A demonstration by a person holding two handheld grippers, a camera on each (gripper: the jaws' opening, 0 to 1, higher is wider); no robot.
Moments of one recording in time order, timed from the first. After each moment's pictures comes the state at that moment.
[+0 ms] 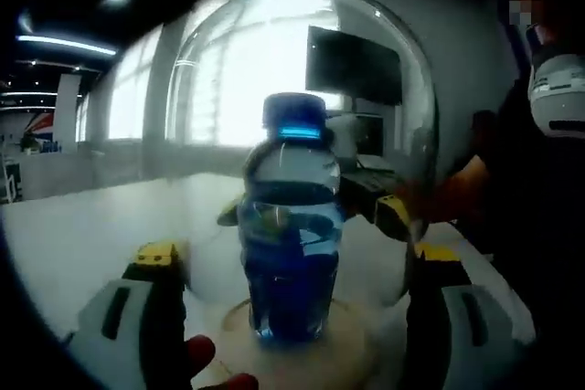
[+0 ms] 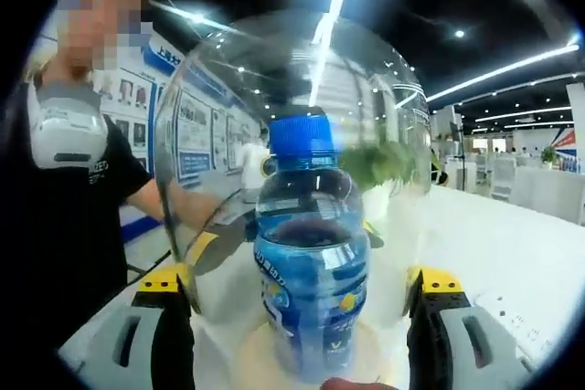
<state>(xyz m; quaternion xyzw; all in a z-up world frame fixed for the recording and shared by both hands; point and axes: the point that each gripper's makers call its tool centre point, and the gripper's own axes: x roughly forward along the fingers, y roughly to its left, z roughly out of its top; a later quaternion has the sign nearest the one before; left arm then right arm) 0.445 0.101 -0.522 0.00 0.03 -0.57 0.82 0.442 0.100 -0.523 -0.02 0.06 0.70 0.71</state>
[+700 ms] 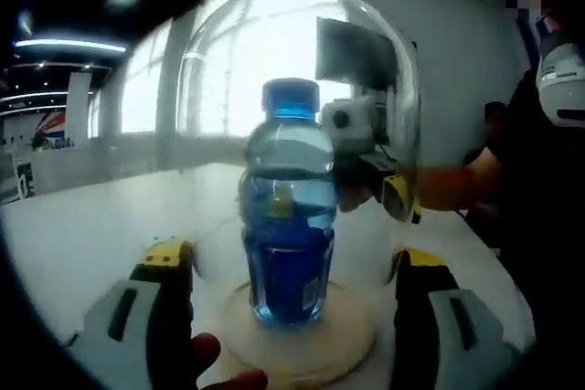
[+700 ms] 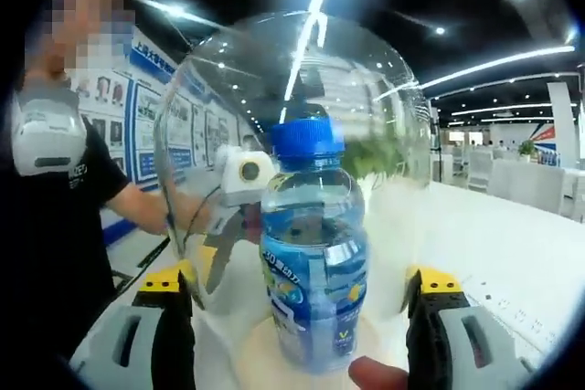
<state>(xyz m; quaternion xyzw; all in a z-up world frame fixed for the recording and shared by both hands) 0.436 0.112 -0.533 0.01 0.05 -0.54 0.84 0.440 0.093 -0.520 -0.03 0.07 0.65 0.76</state>
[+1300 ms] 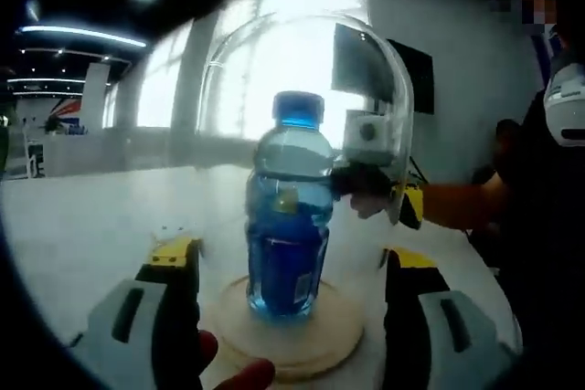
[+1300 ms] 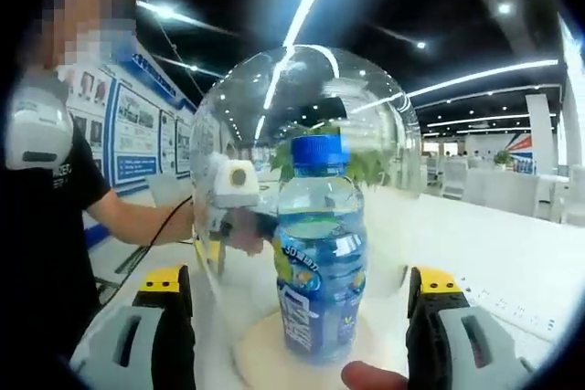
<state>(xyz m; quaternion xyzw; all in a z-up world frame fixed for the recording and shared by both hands) 0.426 0.123 -0.528 -0.02 0.05 -0.51 0.86 0.434 0.076 -0.519 -0.03 0.05 0.59 0.80</state>
